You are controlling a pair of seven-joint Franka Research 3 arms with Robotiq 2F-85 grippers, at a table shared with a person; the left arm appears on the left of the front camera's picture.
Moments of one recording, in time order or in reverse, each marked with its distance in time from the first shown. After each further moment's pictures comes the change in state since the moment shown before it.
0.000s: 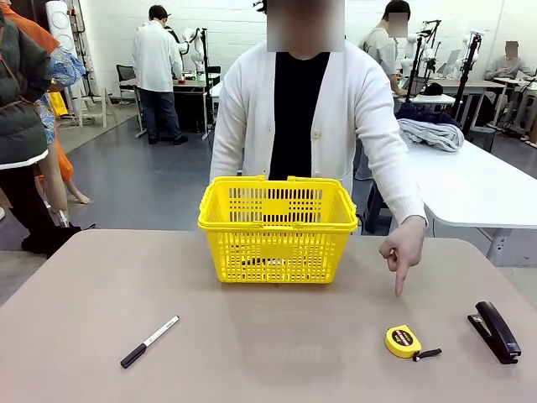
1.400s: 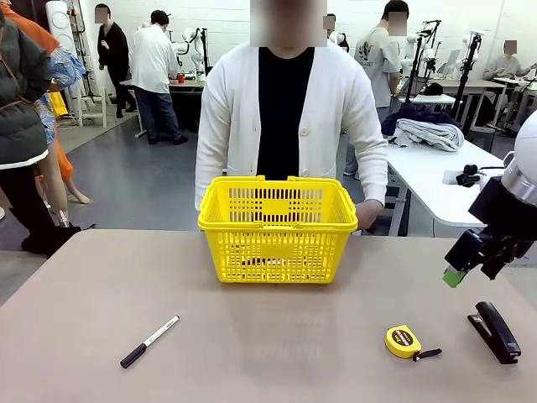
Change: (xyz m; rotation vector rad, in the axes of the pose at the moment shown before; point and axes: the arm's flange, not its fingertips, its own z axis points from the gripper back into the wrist) left arm 0.000 0.000 0.001 0.001 0.000 0.001; right arm 0.011 0.012 -0.265 -0.312 0.565 -0.269
